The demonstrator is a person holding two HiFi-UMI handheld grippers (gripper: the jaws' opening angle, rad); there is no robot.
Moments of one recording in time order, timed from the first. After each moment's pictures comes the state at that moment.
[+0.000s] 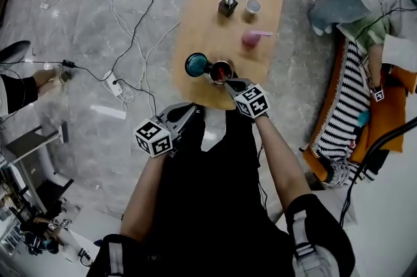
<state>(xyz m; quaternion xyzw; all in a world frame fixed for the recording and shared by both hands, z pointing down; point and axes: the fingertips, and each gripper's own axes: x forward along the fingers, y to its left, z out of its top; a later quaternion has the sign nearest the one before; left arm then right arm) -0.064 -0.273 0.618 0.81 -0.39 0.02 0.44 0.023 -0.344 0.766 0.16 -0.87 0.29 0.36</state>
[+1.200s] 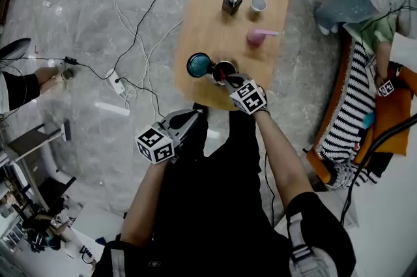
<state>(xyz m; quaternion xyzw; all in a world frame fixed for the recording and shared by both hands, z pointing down) -0.058 -0.258 0.630 0.80 -0.39 0.04 0.45 0.007 -0.351 0.801 0.13 -0.87 0.23 0.41</state>
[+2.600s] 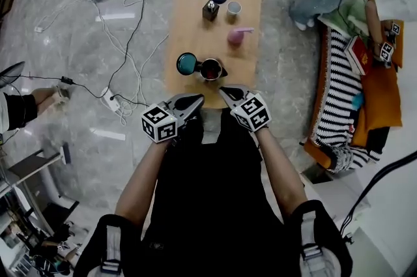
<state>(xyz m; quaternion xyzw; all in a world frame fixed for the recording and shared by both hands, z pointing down) -0.019 -0.279 0.579 0.87 -0.29 0.03 0.40 0.033 -0.301 0.647 0.21 -0.90 0.24 0.30</state>
